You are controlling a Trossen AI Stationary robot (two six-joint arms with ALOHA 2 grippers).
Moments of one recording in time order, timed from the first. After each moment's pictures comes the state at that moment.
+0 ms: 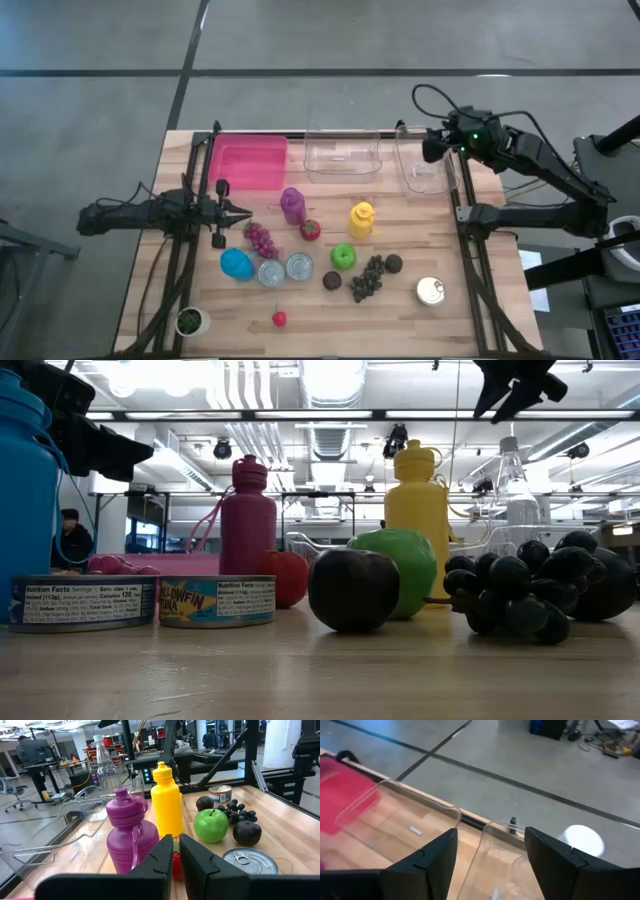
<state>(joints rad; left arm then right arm) 0.00 0.00 0.05 -0.12 -0.01 0.16 -0.45 0.88 1.17 -0.93 0.52 0.38</state>
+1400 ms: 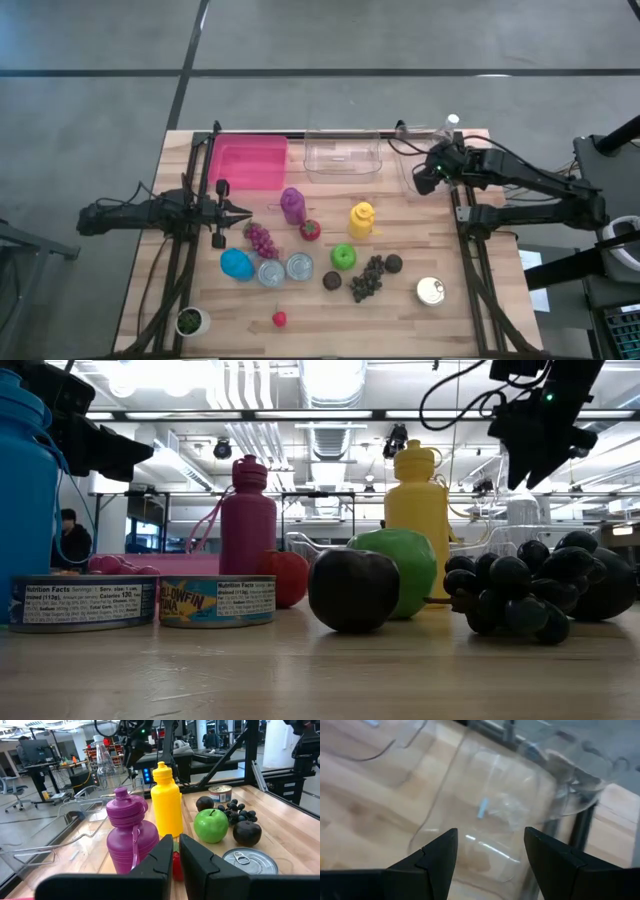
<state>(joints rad) 0.00 0.00 0.05 -0.12 -0.01 0.16 -0.37 0.92 0.89 -1.13 0.49 0.64</state>
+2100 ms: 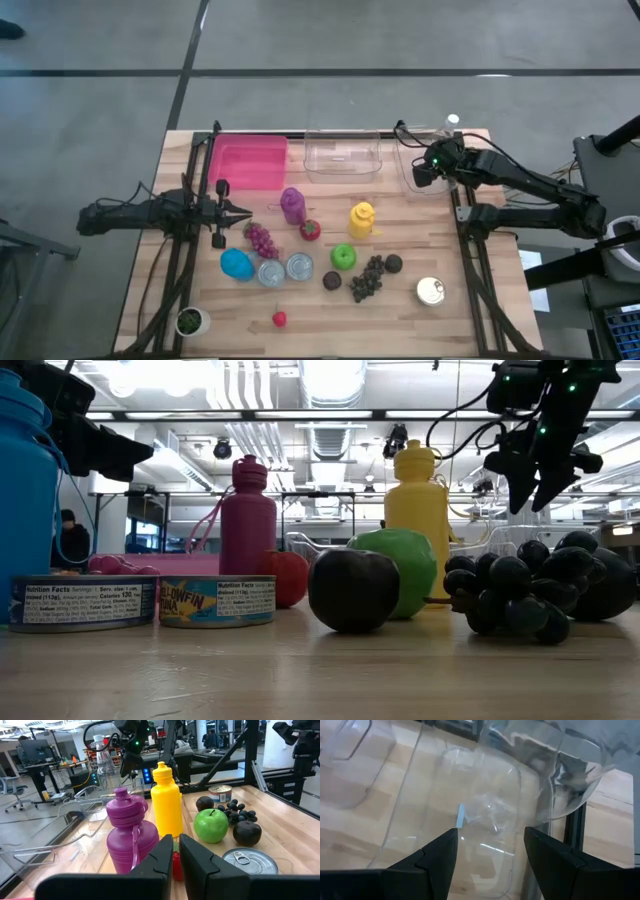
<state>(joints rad) 0.00 0.00 0.05 -0.12 -0.01 0.16 -0.54 0.92 0.75 -0.97 0.50 0.63</state>
